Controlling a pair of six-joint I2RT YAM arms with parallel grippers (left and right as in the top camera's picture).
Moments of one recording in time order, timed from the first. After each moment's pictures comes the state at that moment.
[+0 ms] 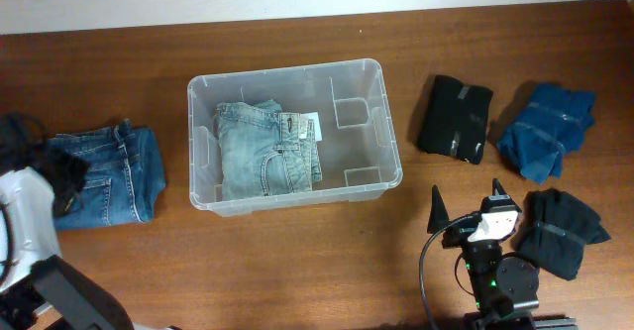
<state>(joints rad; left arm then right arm) 0.56 1.68 1.28 -0.80 -0.04 -0.53 0.06 0.01 0.01 -0.08 0.02 0.02</state>
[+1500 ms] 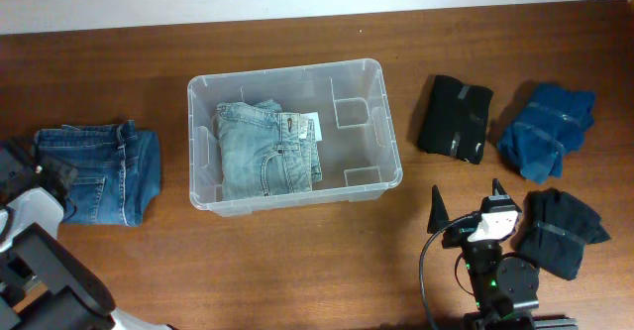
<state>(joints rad) 0.64 1.82 1.07 -0.15 -0.05 -0.39 0.06 0.01 0.01 -0.08 0.02 0.02</state>
